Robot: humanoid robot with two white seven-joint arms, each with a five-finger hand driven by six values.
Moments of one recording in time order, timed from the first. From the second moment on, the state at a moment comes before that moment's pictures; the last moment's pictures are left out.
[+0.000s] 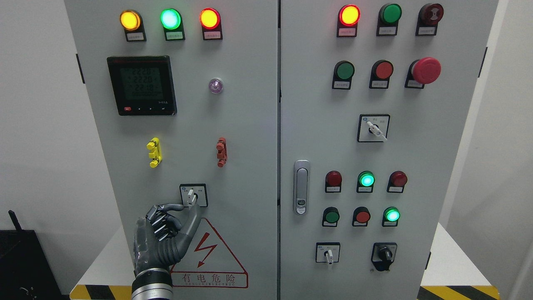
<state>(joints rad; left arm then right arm) -0.35 -0.13 -0.06 -1.93 -0.15 0.48 0.34 0.05 0.13 -0.23 -0.12 0.16 0.07 -0.13</state>
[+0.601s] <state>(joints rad) -0.37 -0.13 -0.07 -1.93 -0.15 0.50 0.34 0.05 0.13 -0.23 -0.12 0.16 0.07 -0.13</state>
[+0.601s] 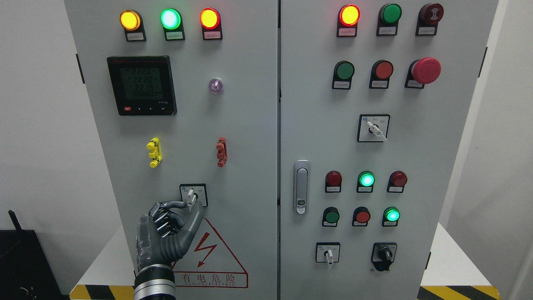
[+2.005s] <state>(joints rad) -0.38 -0.13 -0.07 -1.92 -0.16 0.54 0.34 0.05 0.13 -0.23 -0.12 0.16 0.07 -0.13</state>
